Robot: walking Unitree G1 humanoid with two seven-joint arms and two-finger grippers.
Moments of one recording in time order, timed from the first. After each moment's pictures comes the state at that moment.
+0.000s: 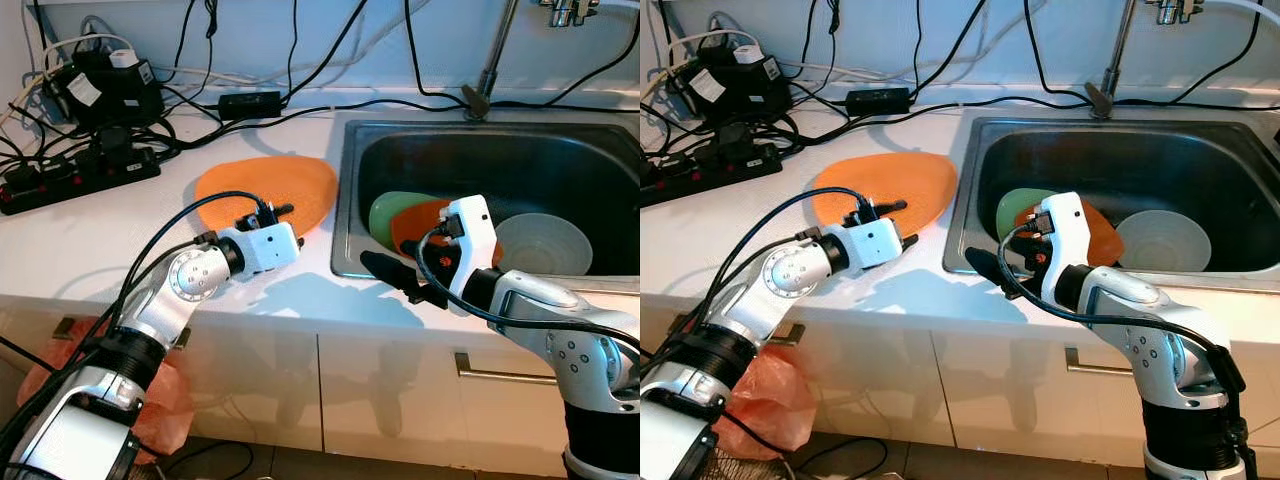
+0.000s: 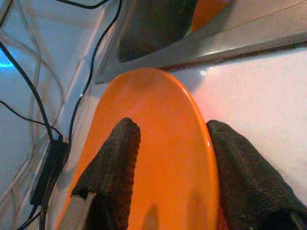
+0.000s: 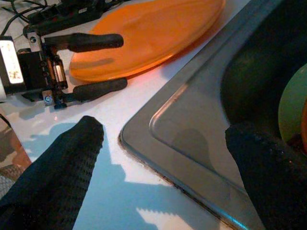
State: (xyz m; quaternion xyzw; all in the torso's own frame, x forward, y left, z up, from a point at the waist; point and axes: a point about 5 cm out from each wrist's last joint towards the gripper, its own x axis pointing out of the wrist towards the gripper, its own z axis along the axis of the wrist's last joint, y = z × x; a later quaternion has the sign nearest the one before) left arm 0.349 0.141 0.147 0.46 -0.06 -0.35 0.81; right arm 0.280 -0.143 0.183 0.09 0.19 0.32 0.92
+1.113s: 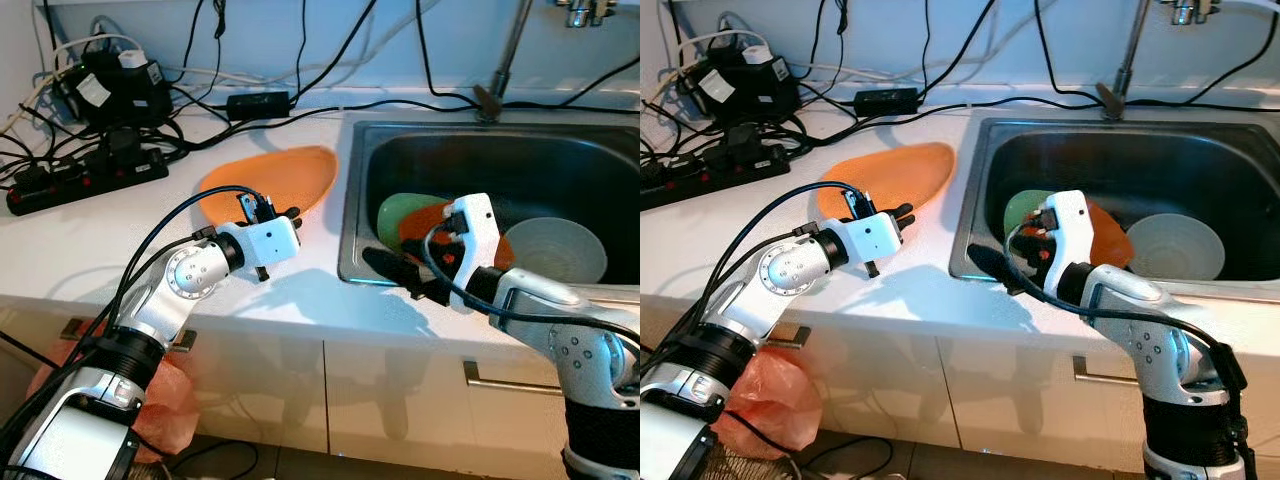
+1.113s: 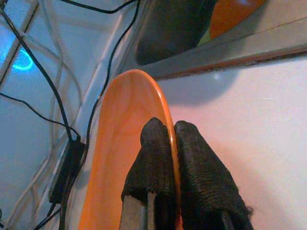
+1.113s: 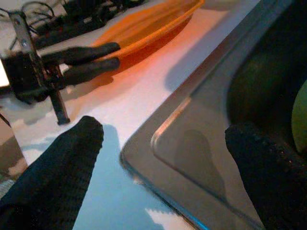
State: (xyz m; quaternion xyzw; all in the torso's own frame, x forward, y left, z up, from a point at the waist) left arm 0.349 0.139 0.157 0.46 -0.09 -0.34 0.81; right arm 0.284 -0.145 0.185 0.12 0.19 0.32 0.92
